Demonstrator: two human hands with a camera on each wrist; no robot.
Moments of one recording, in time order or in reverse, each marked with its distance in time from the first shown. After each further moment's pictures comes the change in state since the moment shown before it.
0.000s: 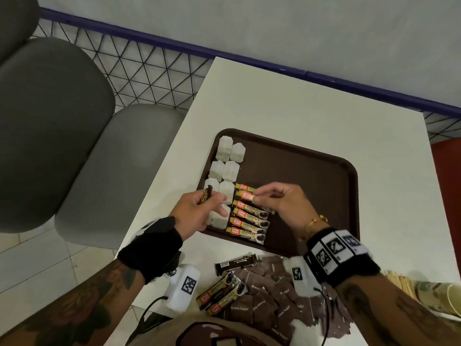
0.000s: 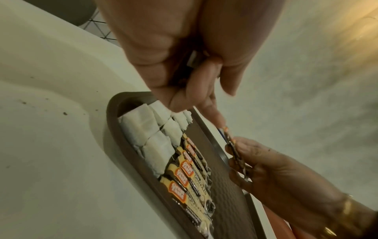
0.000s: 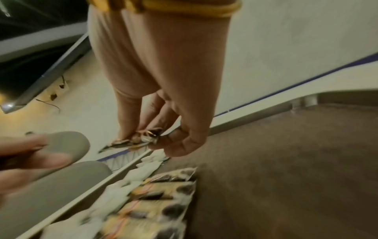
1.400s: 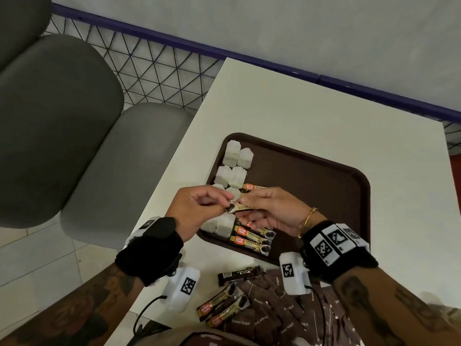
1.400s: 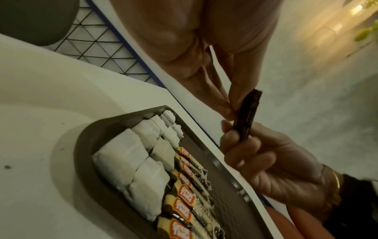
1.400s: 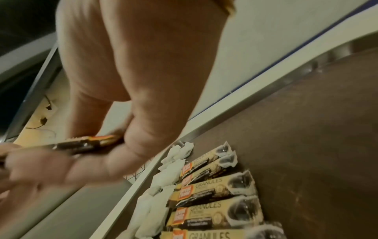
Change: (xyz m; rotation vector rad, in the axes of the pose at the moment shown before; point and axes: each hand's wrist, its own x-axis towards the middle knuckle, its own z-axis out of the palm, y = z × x) left_hand 0.004 0.013 -0.008 -0.078 0.036 0.282; right_hand 0.028 -0.032 0.015 0.333 -0.481 0.298
